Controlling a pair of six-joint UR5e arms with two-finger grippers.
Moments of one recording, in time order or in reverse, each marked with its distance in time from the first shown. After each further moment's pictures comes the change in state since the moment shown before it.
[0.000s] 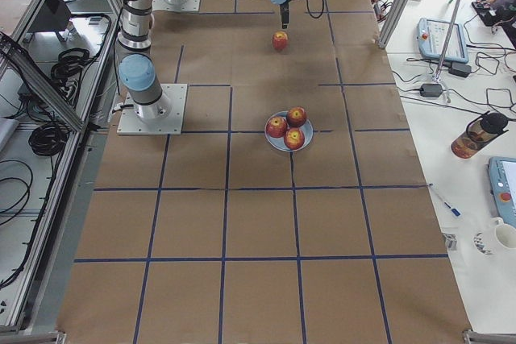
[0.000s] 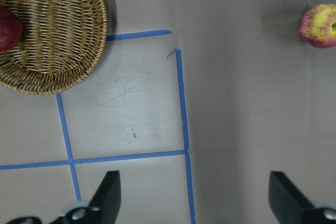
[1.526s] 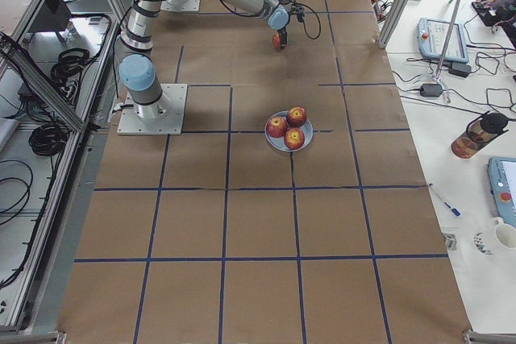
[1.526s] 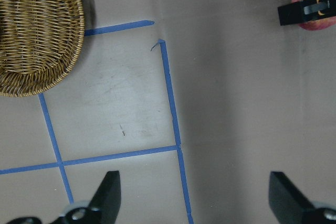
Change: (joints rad) left arm -0.024 0.010 -0.025 0.004 -0.004 0.017; right arm 0.005 0.114 0.089 -0.168 -0.033 -0.060
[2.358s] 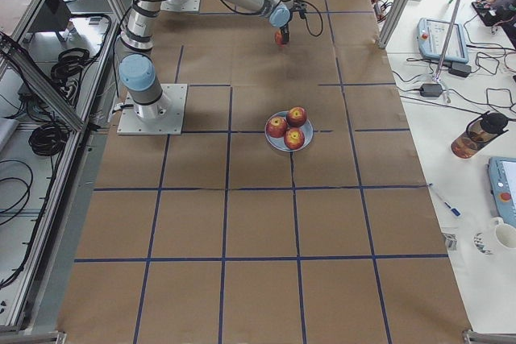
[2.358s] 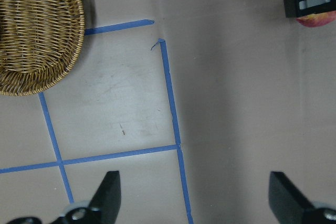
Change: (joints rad) left arm 0.000 0.001 0.000 -0.001 0.000 -0.004; right arm -0.010 -0.018 -0.040 0.006 0.005 0.001
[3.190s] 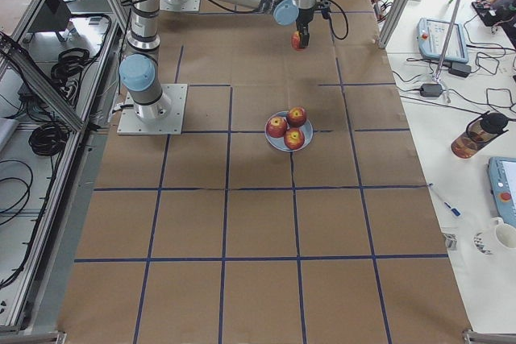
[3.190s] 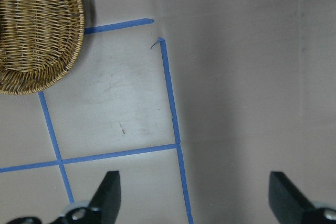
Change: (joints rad) left arm 0.000 0.002 -0.001 -0.001 0.000 0.001; right arm -0.351 -0.212 -0.042 0.288 0.002 -0.353
